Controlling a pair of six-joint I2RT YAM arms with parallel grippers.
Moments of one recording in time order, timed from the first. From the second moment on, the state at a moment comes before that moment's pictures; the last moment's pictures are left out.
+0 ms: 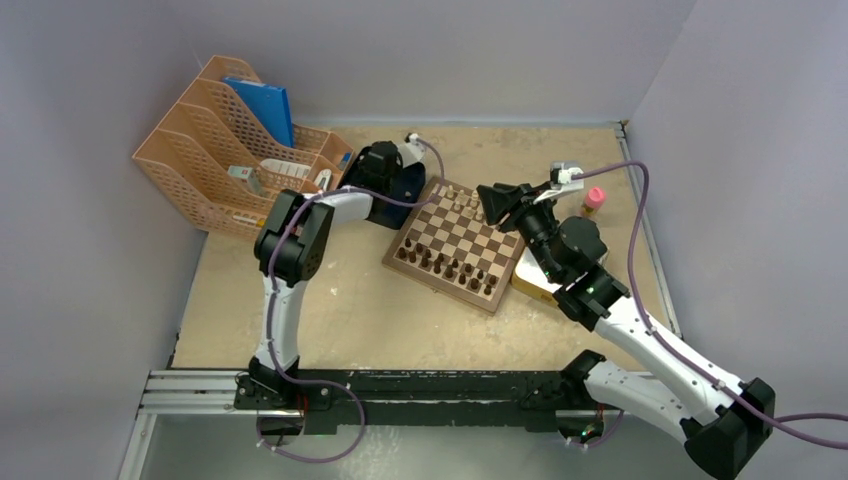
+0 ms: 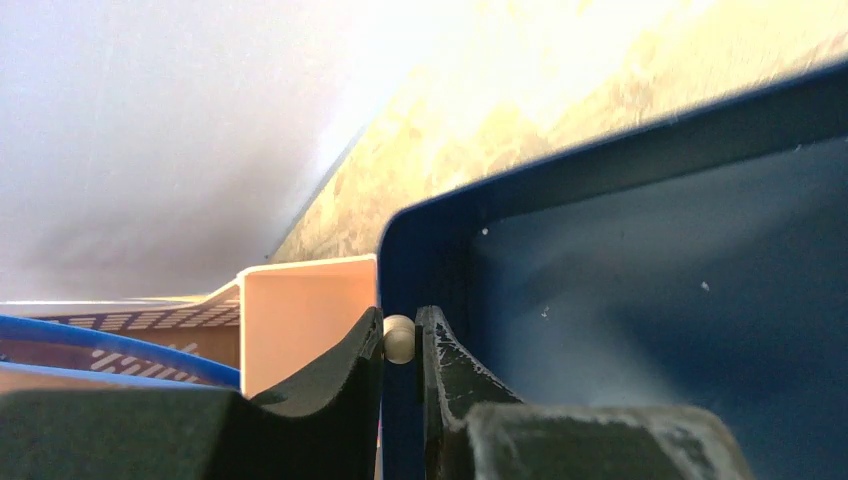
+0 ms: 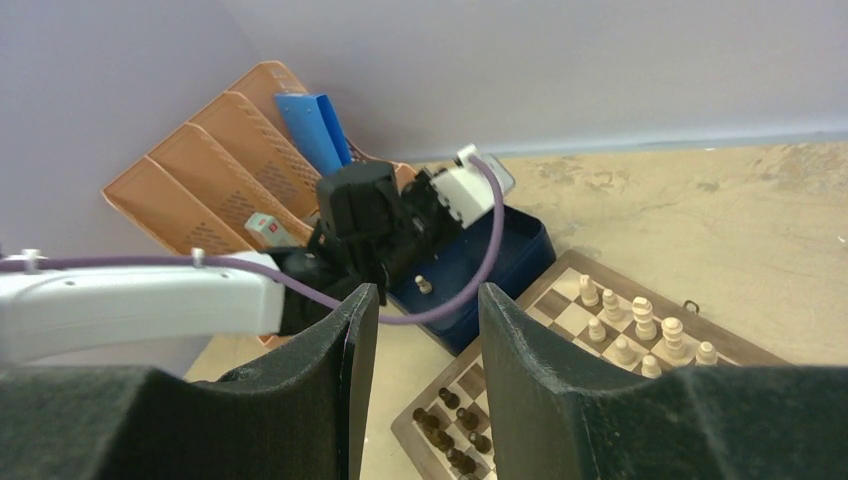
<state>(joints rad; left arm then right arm) -0.43 2.22 1.43 0.42 -0.47 0.82 0.66 0.87 0.74 0.25 0.22 0.43</state>
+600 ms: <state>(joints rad) -0.43 1.87 1.51 -0.12 -0.03 0.05 0.66 0.88 0.74 0.24 0.19 0.43</state>
